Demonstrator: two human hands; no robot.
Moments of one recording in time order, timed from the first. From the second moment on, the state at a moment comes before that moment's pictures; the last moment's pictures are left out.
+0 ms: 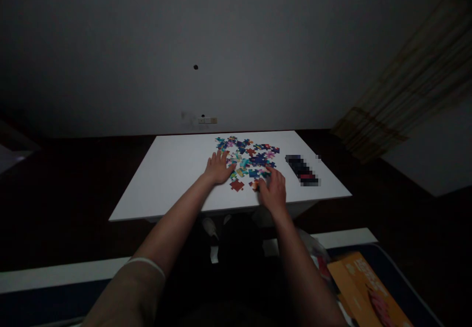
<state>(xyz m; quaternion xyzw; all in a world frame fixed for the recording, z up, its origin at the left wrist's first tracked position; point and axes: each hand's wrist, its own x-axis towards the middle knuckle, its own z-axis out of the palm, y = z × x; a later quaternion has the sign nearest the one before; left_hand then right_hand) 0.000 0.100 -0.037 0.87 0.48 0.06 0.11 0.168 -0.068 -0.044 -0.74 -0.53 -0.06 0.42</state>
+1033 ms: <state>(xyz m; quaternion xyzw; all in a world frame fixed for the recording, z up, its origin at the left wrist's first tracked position) 0.051 0.213 -0.038 0.94 0.27 0.12 0.16 0.282 0.077 0.002 -0.84 -0.54 0.05 0.04</state>
